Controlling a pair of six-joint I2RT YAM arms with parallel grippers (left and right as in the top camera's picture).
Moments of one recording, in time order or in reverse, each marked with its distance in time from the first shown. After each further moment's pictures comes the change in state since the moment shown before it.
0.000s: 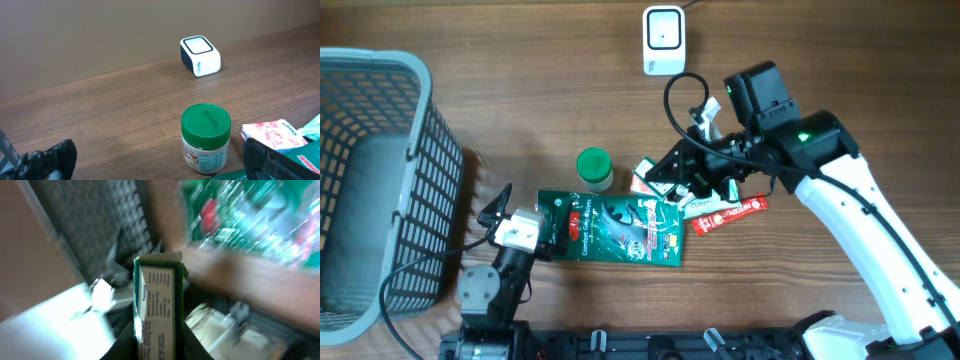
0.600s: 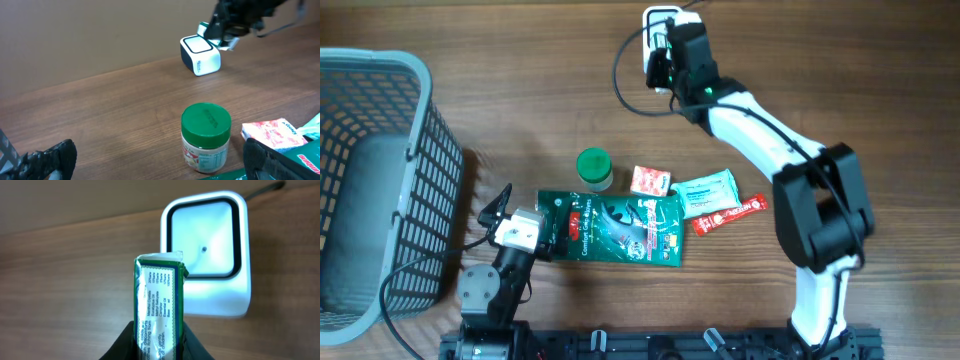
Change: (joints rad) left arm 0.000 0.003 0.001 -0.001 0.000 0.000; right arm 0.001 0.653 0.188 0.940 0.857 -0.453
